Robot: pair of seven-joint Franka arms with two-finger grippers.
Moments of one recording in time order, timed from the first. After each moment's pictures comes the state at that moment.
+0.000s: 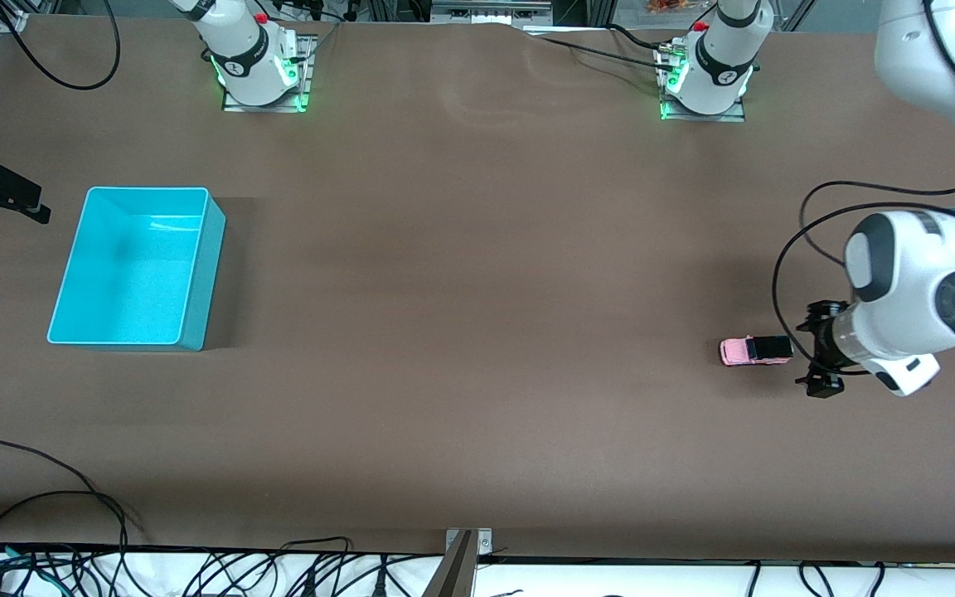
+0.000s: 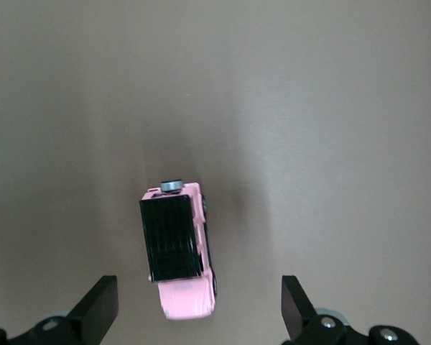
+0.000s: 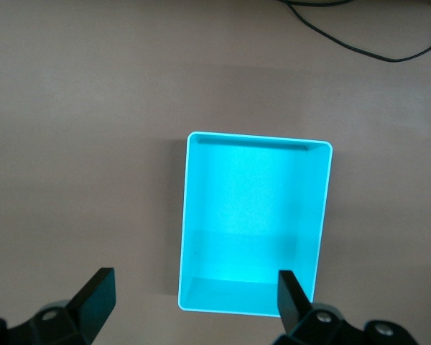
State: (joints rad) left arm -0.04 0.54 0.09 -1.68 -0.01 2.17 -1.48; right arm 0.02 0.05 -0.14 -1.59 0.01 1.65 -0.18
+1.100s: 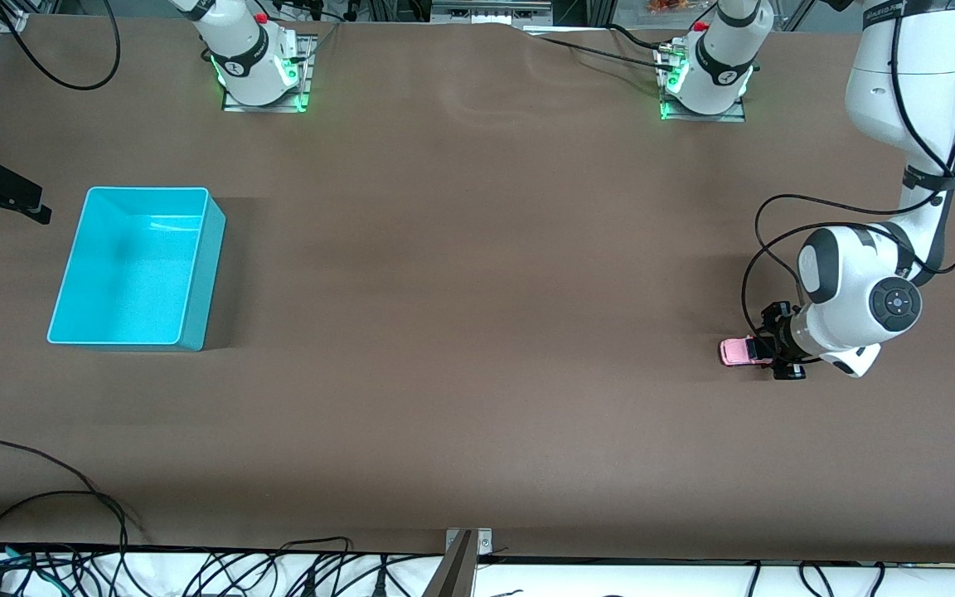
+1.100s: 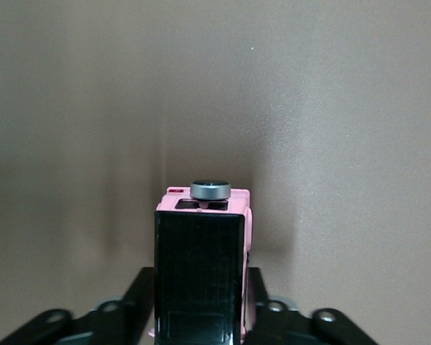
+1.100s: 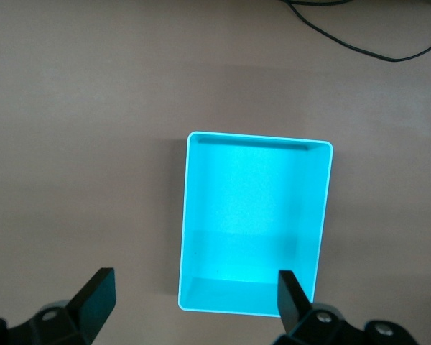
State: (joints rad) left arm -0.02 0.60 0.08 -1.83 -0.07 2.37 -1.57; right arm 0.02 0.05 -0.13 -1.59 0.01 1.65 -0.18
